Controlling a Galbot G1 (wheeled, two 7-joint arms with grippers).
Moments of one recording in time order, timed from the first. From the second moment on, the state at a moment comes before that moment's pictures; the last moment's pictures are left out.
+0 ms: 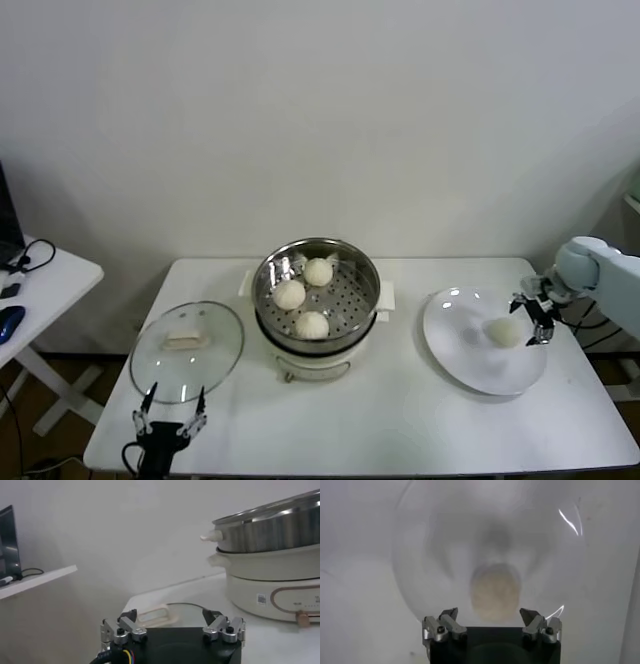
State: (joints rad) left arm 1.73 -1.55 -0.72 -1.90 0.15 -0.17 0.05; right arm 0.19 0.64 -1.14 0.92 -0.01 0.08 -1.01
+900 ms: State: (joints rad) left arm 1.73 -1.55 -0.72 -1.91 0.15 -0.17 0.05; right arm 0.08 0.72 -1.01 0.82 -0.09 0.11 -1.00
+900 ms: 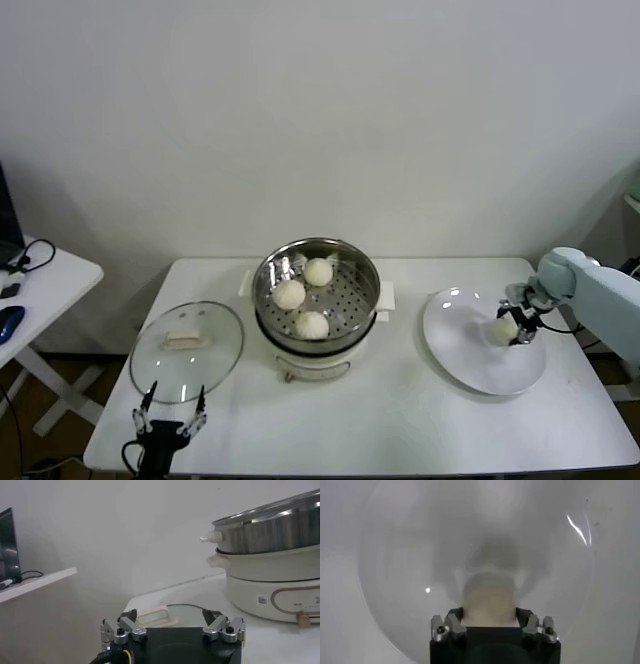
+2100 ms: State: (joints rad) left arm 1.71 -1.54 -0.71 -1.91 0.15 -0.16 0.05; right arm 1.02 0.87 -1.70 1.40 0.67 -0.16 -1.01
